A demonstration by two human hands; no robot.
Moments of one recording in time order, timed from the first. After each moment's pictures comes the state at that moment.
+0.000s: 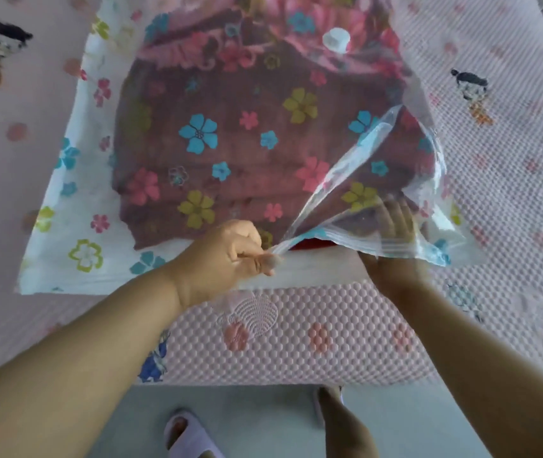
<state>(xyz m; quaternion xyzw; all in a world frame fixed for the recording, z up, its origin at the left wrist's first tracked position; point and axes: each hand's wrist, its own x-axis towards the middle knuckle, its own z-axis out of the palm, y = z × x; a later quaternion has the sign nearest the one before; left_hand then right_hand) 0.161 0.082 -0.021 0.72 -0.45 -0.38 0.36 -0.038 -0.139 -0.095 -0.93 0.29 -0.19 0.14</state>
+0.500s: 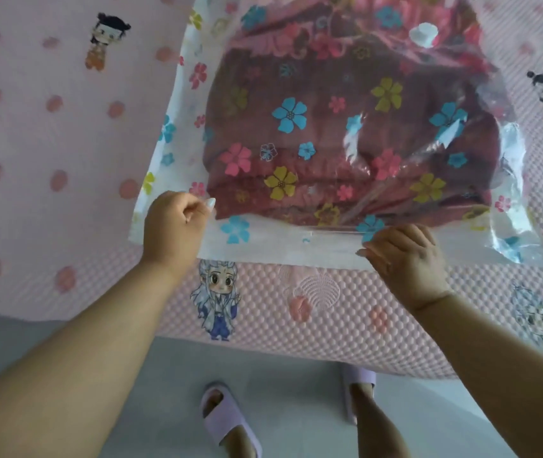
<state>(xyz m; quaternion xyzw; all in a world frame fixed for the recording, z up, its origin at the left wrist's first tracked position) 0.220 0.206 -0.056 0.92 -0.19 -0.05 0.35 0.003 -0.062 -0.082 -0.97 0.05 -0.23 0.04</state>
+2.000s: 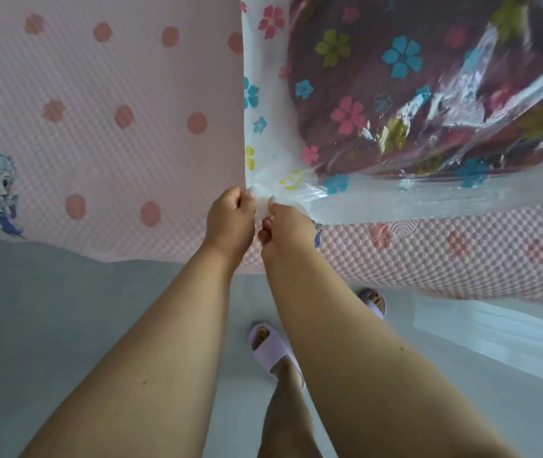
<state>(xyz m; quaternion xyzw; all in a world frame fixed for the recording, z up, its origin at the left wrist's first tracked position) 0.193 0.312 -0.091 0.79 0.00 -0.30 0.53 0.145 0.247 -0.069 -0.26 0.59 -0.05 0.76</state>
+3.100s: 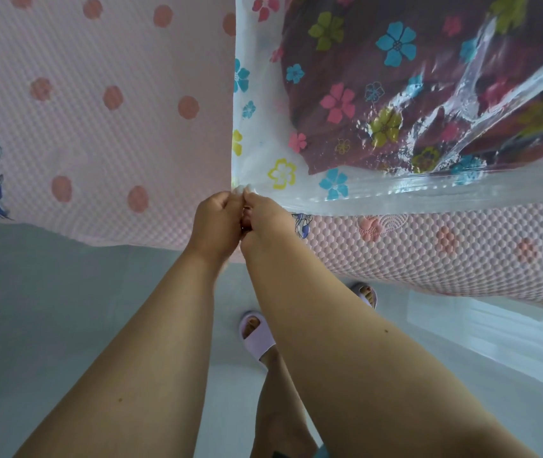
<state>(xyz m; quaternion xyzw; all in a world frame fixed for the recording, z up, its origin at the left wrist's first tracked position) 0.168 0.316 -0.071 0.75 0.03 -0.32 0.57 0.155 0.254 -0.080 -0.21 0.63 0.02 0.75</state>
